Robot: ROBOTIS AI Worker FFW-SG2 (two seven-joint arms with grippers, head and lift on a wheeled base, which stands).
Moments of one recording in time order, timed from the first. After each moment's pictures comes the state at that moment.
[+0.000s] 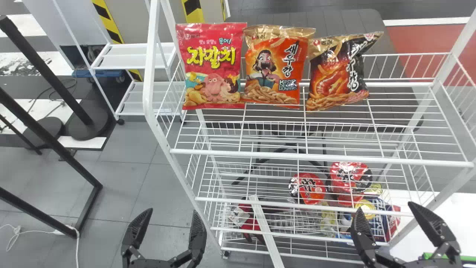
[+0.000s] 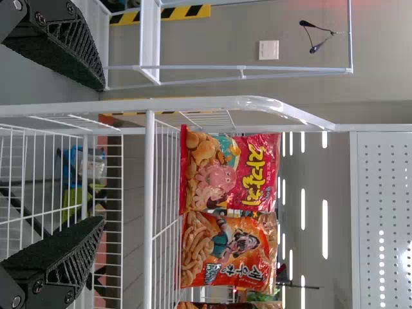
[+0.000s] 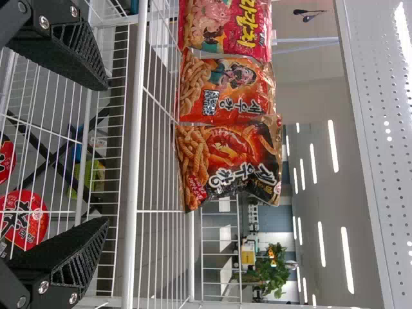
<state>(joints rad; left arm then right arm) 0.81 0.11 -0.04 -1.82 0.04 -0.49 0.10 0.75 -0.10 0.11 -1.89 -0.06 -0.35 0.08</state>
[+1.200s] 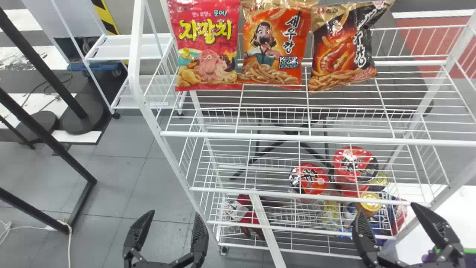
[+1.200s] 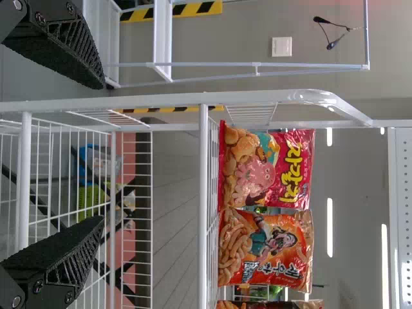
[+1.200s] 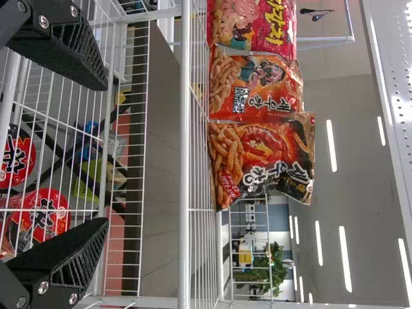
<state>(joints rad) 0.82 0.12 -0.05 -1.82 0.04 -0.49 0.11 0.77 -0.11 0.12 -1.90 -0.05 -0.37 0.07</state>
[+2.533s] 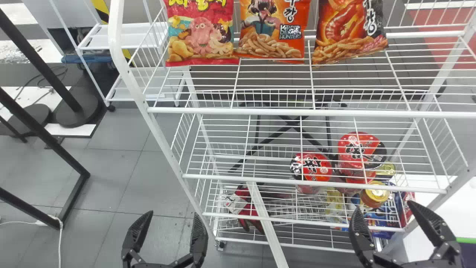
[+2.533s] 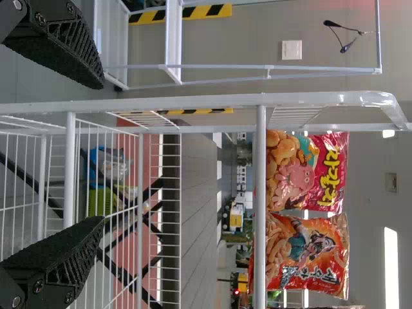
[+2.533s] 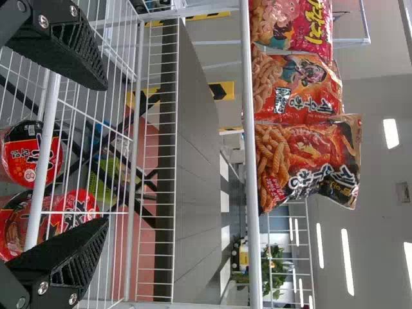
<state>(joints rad) 0.83 0.11 -0.05 -1.82 0.03 -0.50 0.12 0.76 -0.12 0.13 -1.90 -0.04 -0.36 0.06</state>
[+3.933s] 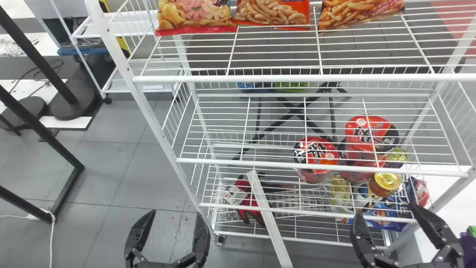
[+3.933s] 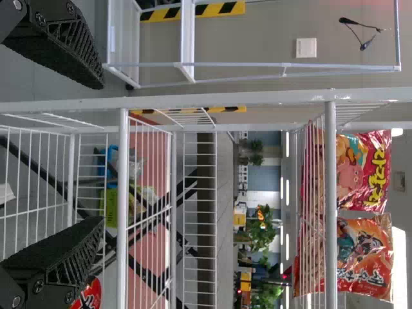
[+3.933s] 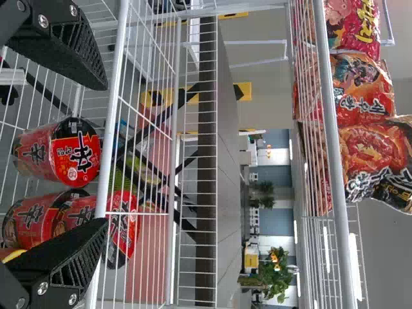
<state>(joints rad) 0.83 0.12 -0.05 -1.83 0.03 -0.50 0.12 0.77 -0.12 0.13 -1.91 -0.02 -0.35 0.06</state>
